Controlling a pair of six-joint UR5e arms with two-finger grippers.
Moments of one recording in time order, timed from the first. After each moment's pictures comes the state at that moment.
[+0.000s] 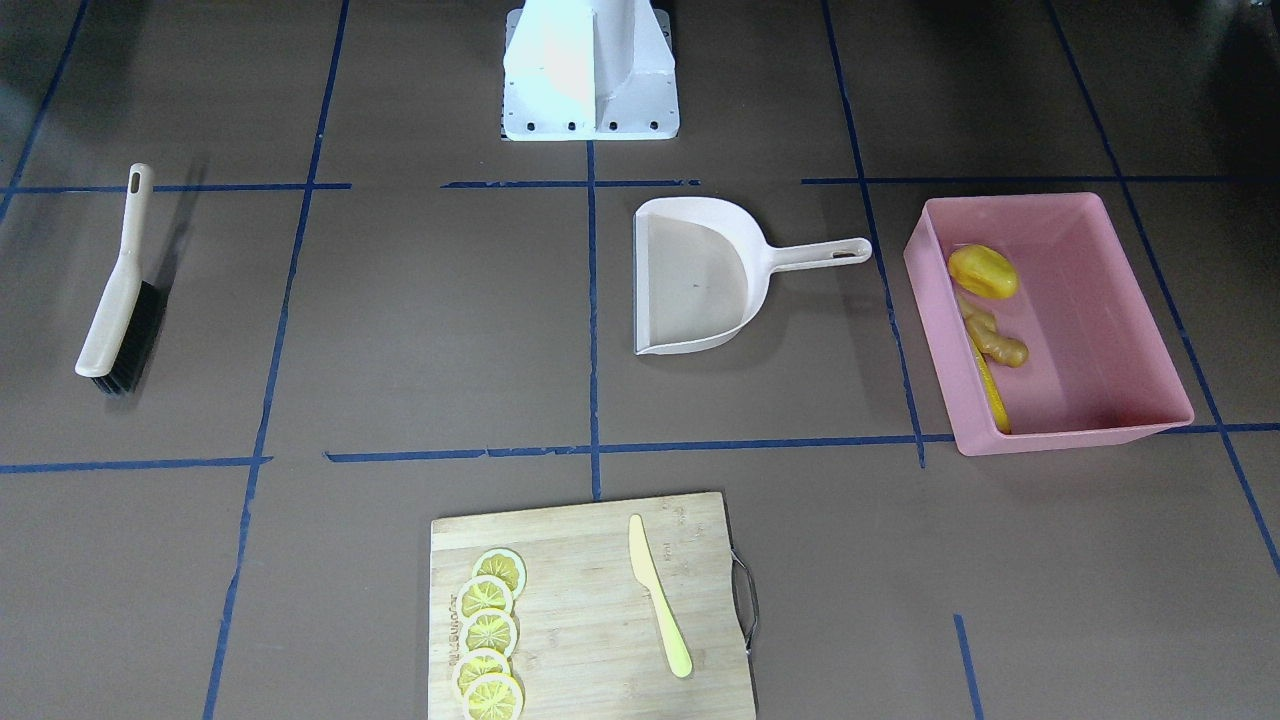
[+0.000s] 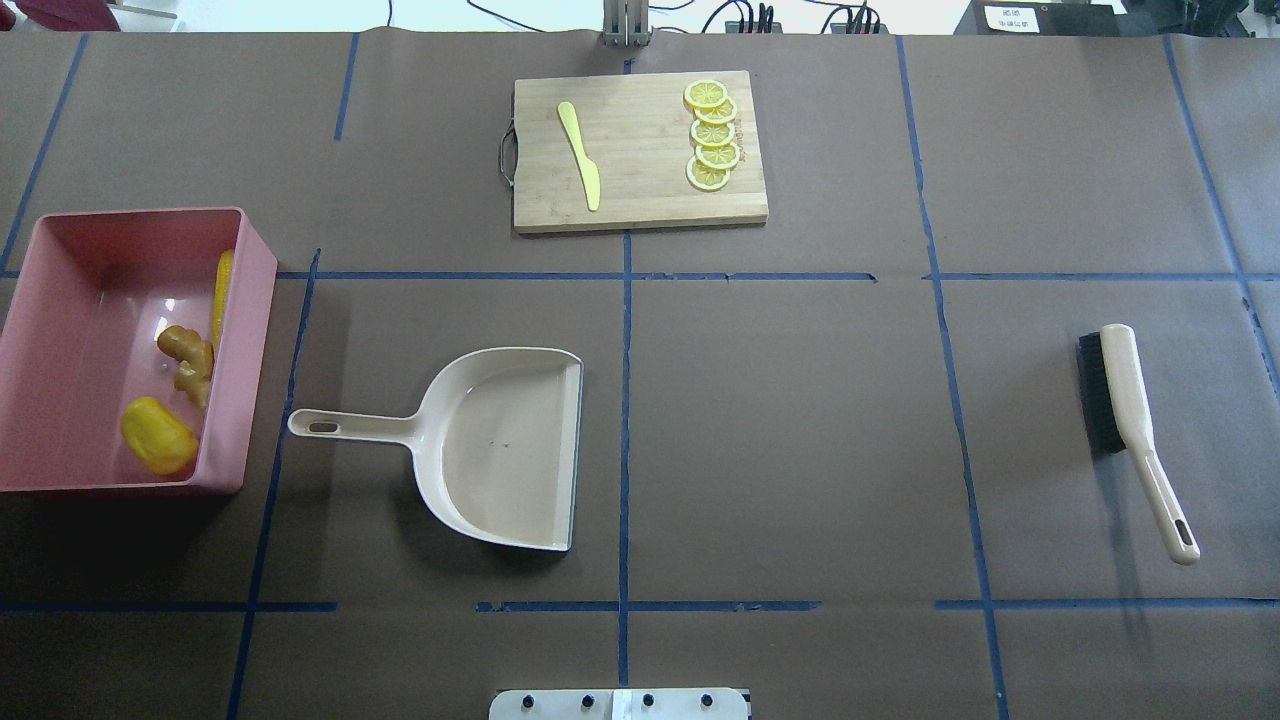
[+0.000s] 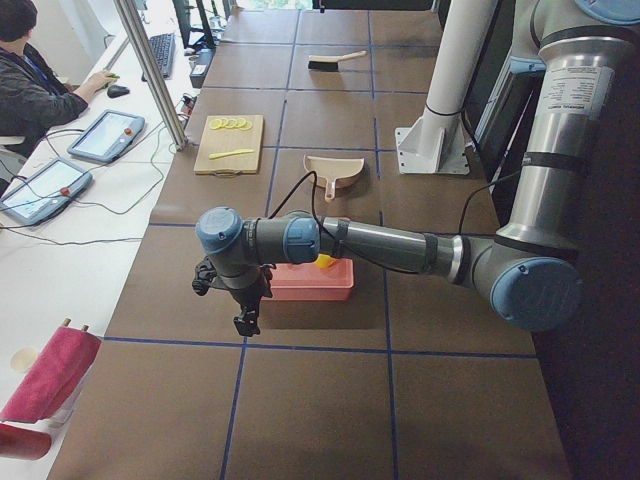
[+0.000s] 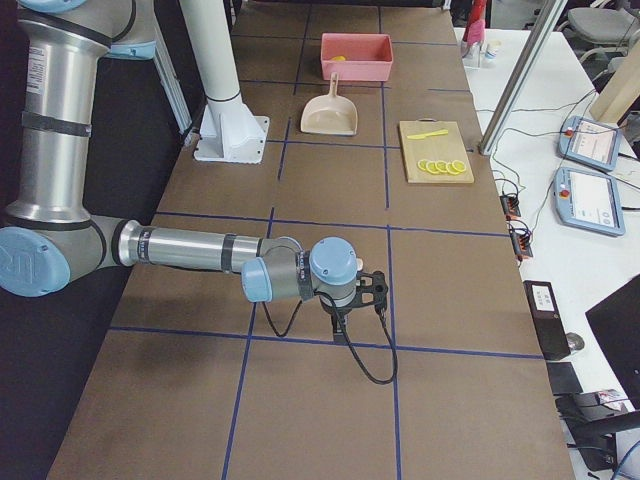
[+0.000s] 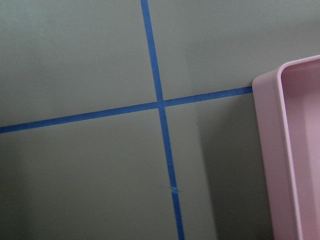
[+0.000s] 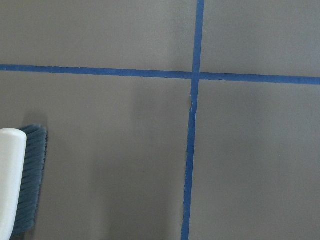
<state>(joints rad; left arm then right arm) -1.53 -1.71 -1.55 -1.37 -2.41 0.15 1.53 -1.75 1.69 -1.32 2.43 0.10</state>
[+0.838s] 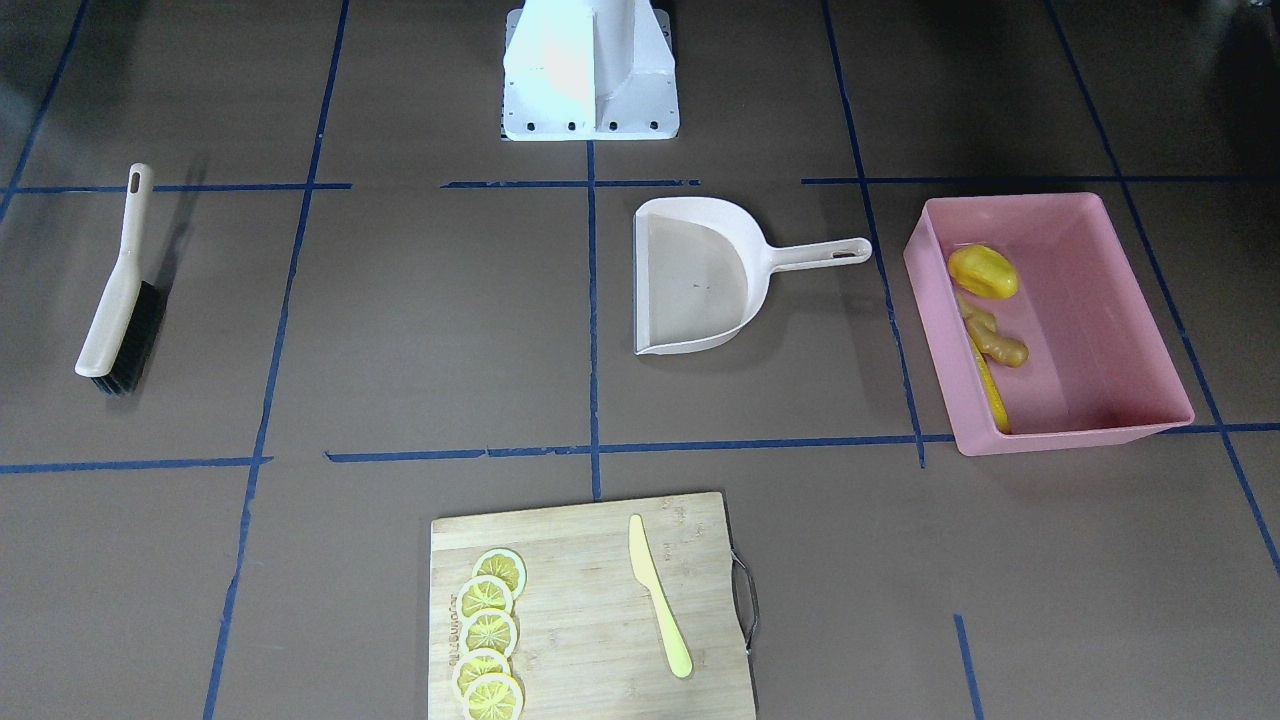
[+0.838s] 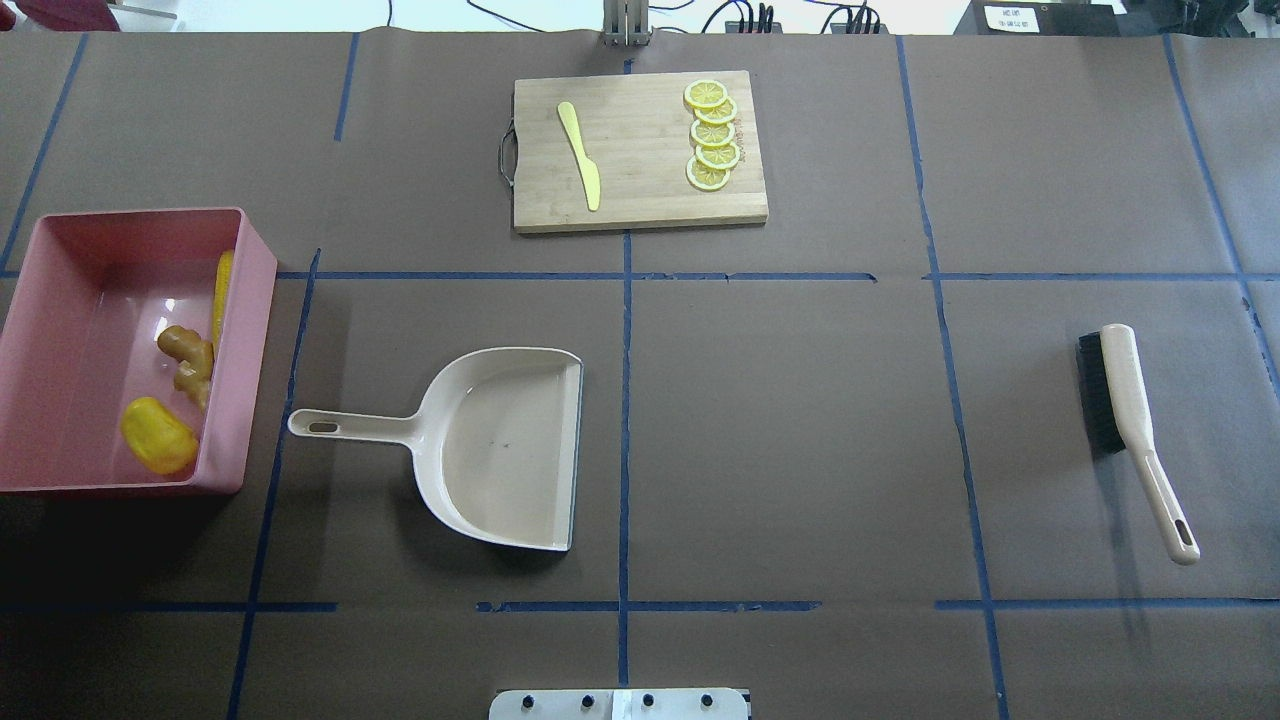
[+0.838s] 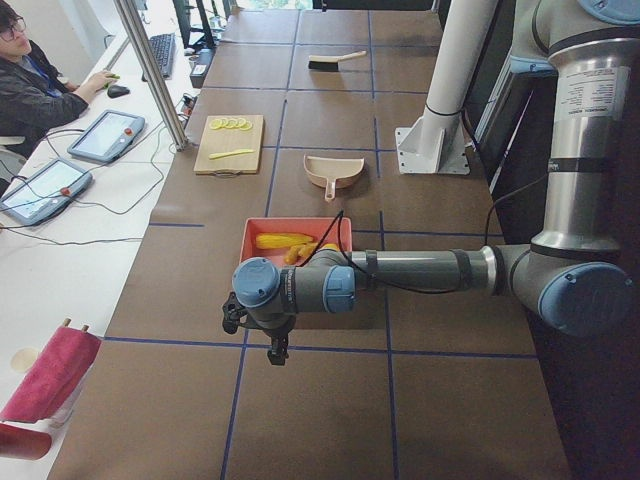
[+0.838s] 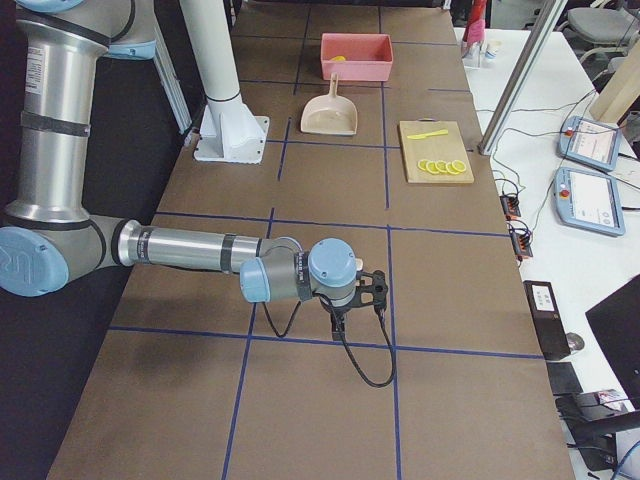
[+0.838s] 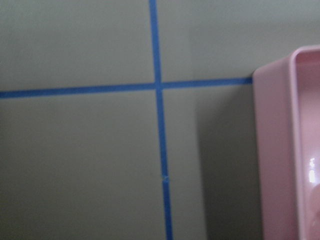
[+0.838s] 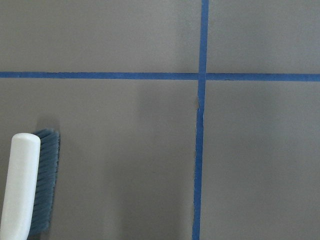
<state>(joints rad) -1.55 -1.55 -1.55 -1.56 -2.43 0.07 1.54 -1.75 1.69 -1.33 2.46 0.12</state>
